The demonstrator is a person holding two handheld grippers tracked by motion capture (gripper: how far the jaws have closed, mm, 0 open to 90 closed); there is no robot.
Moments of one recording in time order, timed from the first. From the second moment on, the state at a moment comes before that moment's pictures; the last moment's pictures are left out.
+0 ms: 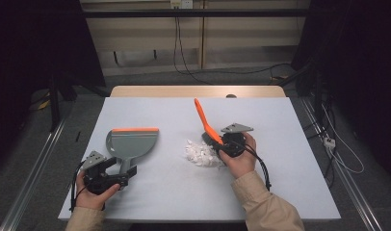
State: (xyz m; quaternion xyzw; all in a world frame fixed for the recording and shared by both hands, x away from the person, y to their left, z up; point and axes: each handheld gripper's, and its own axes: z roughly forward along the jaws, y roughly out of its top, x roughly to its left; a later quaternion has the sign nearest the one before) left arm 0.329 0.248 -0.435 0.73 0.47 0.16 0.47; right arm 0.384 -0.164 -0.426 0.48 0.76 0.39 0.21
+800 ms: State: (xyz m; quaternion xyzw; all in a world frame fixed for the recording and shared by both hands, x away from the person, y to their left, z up) left arm 0.341 0.257 -0.444 0.74 0.52 0.17 0.39; right arm 0.383 -0.167 -0.423 0.47 0.76 0.40 0.21
